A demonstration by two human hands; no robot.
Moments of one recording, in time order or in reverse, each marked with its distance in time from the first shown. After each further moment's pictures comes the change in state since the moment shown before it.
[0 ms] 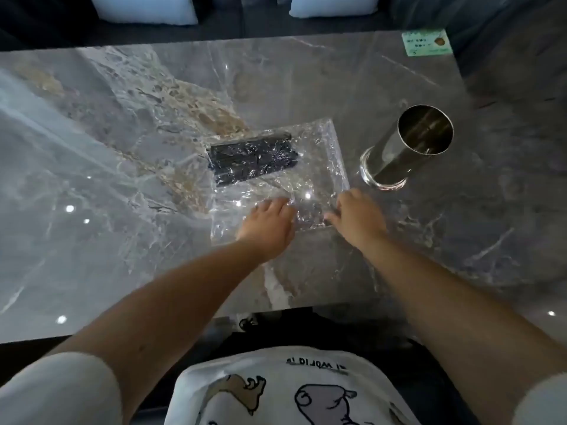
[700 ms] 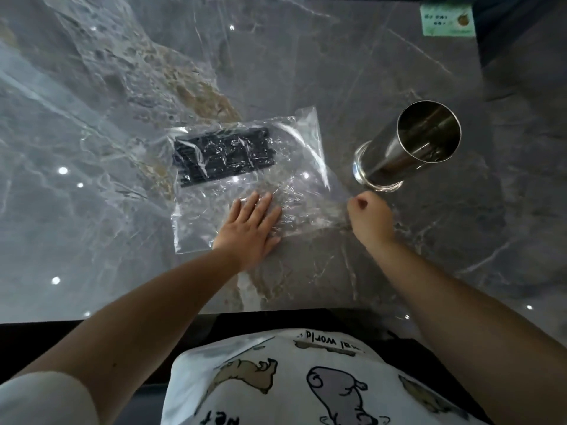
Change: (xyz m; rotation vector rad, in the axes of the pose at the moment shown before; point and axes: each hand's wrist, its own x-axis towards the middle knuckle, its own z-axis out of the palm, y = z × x) left_hand 0.007 -0.007 0.059 0.213 -0.065 -0.016; right_hand 0.015 0.055 0.005 0.435 0.110 0.370
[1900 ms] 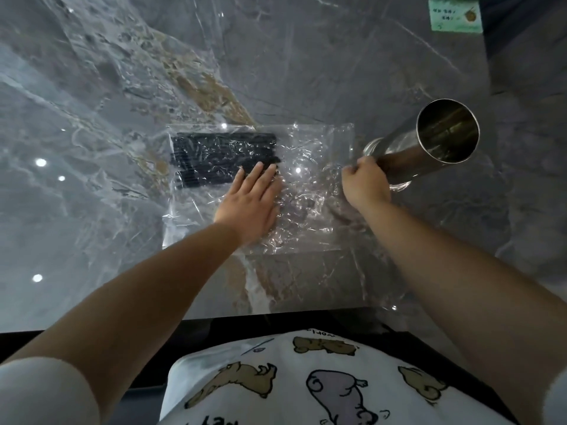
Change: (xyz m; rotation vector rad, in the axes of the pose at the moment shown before) left_hand 0.028 -0.033 -0.026 -0.032 0.106 0.033; right_hand 0.048 -0.054 0.016 -0.170 -0.019 0.089
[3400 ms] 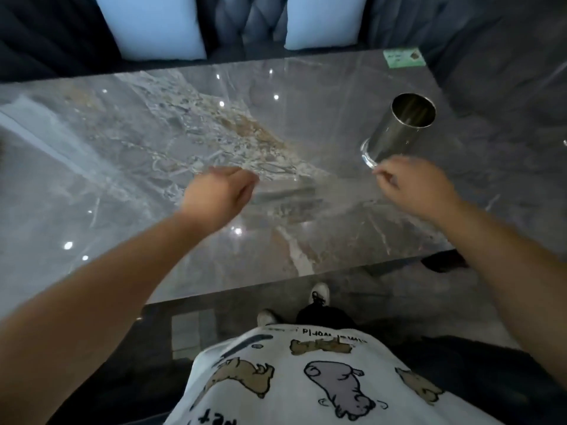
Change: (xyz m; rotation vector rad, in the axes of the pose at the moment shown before) left_hand -0.170 -0.050 -0.136 -0.160 0.501 0.181; right_hand -0.197 0.008 -0.111 -0.246 0.228 -0.727
